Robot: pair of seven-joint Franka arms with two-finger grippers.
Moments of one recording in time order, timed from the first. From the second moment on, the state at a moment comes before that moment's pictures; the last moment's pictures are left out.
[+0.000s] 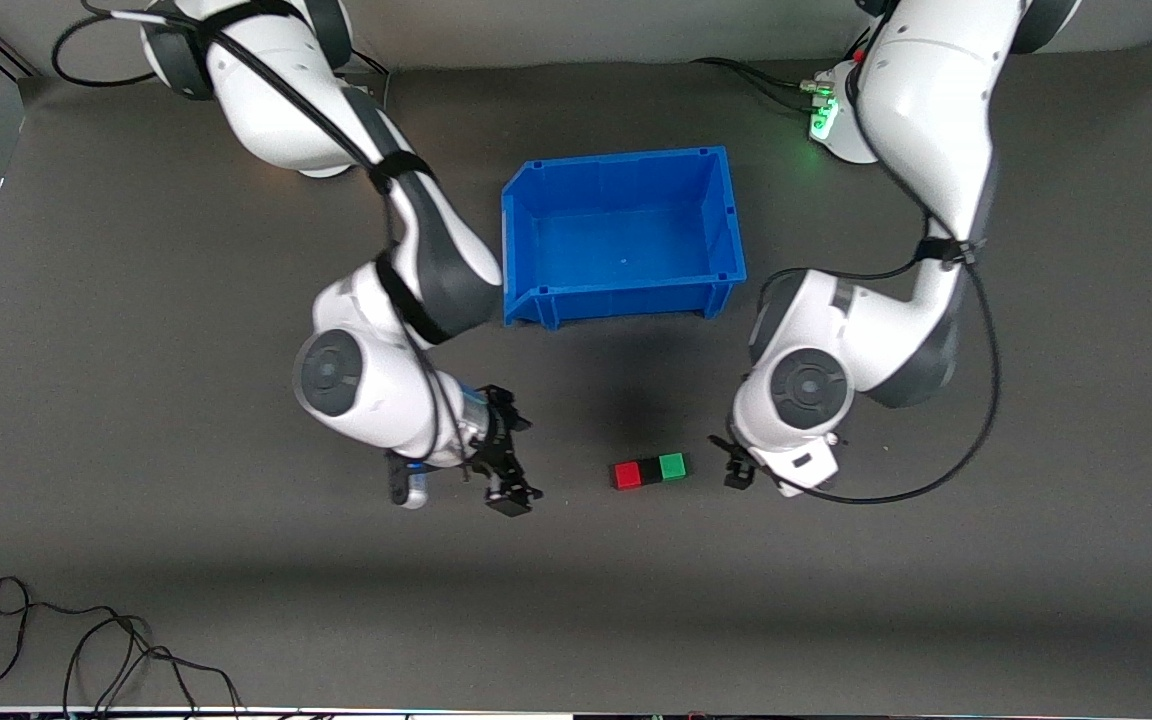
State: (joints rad) left arm -0.42 0.63 0.02 -1.35 -0.03 1.87 -1.57; right arm 0.62 0.79 -0.29 -1.02 0.55 1.90 1.62
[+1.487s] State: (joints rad) left arm -0.05 0.10 0.03 -1.44 0.00 1.50 0.00; right arm 0.24 0.38 -0.28 -1.09 0.29 1.21 0.34
